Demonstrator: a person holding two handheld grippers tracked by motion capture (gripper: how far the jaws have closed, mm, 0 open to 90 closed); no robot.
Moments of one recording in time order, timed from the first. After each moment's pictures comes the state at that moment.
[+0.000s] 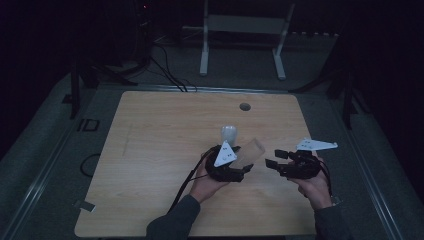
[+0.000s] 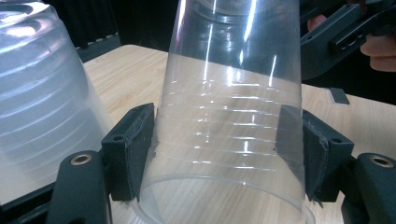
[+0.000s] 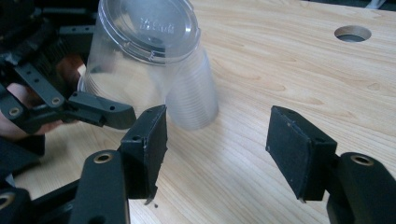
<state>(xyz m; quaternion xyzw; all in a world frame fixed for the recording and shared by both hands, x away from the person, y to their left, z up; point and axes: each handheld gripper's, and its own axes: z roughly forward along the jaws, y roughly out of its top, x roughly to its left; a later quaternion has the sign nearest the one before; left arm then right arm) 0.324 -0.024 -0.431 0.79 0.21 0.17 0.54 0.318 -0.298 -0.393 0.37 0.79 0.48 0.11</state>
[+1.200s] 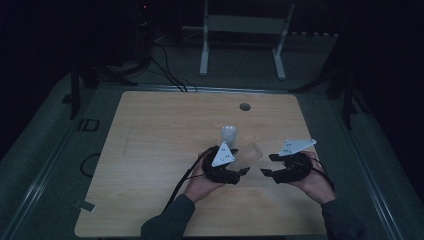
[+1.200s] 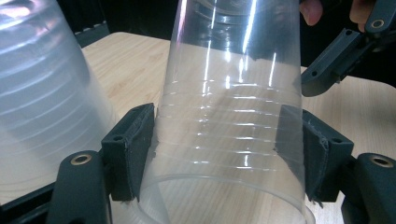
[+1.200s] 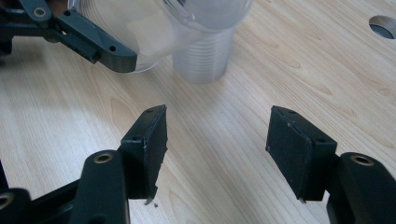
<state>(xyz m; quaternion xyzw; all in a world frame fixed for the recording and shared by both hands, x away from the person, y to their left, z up) 0.323 -0.016 -0.430 0.82 0.19 0.16 0.52 0.320 -0.272 -0.386 0.26 0.89 0.34 0.13</state>
